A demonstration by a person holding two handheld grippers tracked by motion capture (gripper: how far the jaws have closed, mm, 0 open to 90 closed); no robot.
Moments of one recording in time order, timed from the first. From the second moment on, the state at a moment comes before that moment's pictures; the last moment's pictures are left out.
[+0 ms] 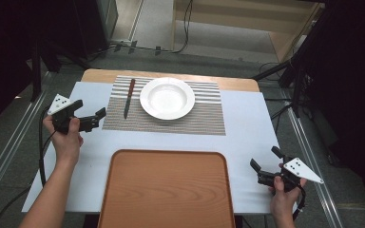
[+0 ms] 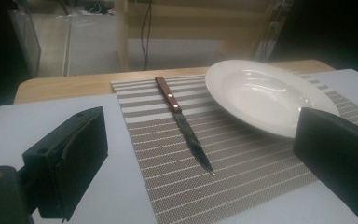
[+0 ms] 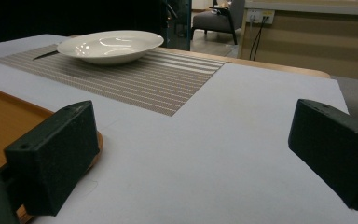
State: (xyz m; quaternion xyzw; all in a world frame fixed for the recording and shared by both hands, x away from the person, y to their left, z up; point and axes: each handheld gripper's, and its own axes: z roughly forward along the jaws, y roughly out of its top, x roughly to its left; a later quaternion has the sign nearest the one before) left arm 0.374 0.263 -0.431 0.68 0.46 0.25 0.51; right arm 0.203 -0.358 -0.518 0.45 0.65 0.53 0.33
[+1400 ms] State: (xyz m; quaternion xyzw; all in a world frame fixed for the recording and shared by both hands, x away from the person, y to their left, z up) left arm 0.473 0.230 -0.434 0.69 0.53 0.20 0.44; right arm 0.203 -0.358 -0.519 0.45 0.65 0.53 0.32
